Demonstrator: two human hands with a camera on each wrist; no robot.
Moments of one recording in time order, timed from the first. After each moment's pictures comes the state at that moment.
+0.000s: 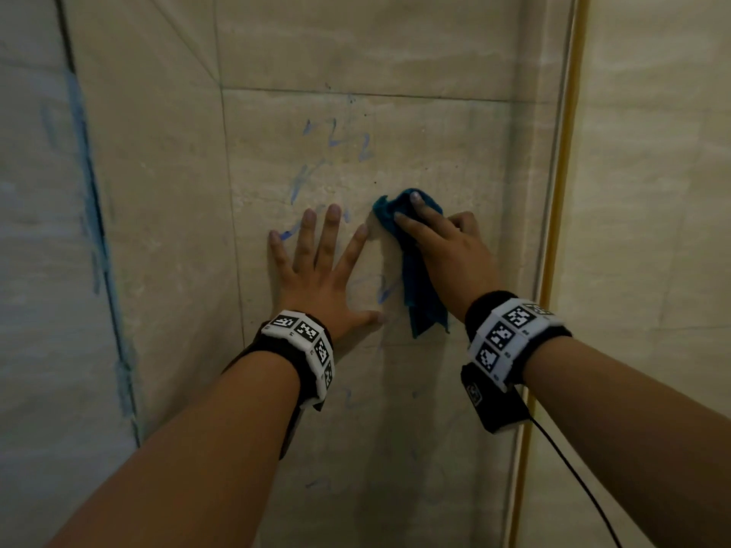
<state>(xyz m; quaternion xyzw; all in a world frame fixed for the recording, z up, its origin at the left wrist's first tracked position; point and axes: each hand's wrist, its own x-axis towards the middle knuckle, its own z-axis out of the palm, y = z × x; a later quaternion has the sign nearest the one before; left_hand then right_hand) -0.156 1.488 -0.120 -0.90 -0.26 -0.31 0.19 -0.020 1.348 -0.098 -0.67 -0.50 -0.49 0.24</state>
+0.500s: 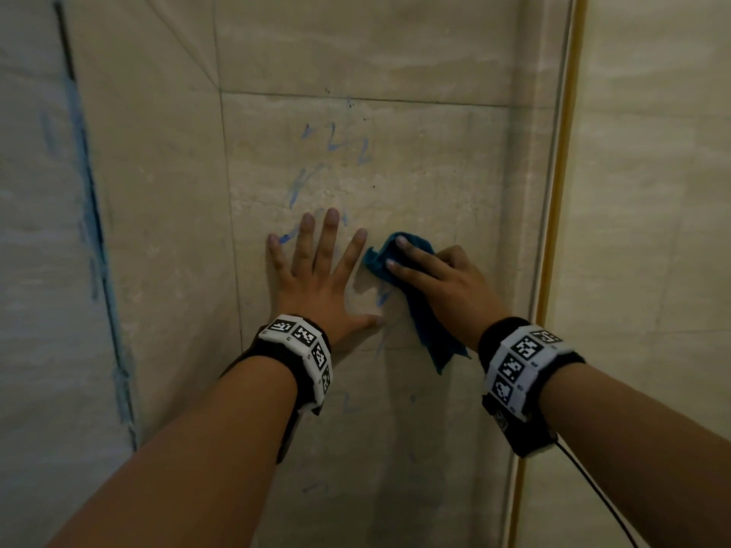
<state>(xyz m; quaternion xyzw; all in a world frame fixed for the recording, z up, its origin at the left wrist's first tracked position) -0.156 1.489 -0.120 -0.90 -0.25 -0.32 0.18 0.000 1.341 -0.128 -0.59 -0.57 -0.55 0.14</state>
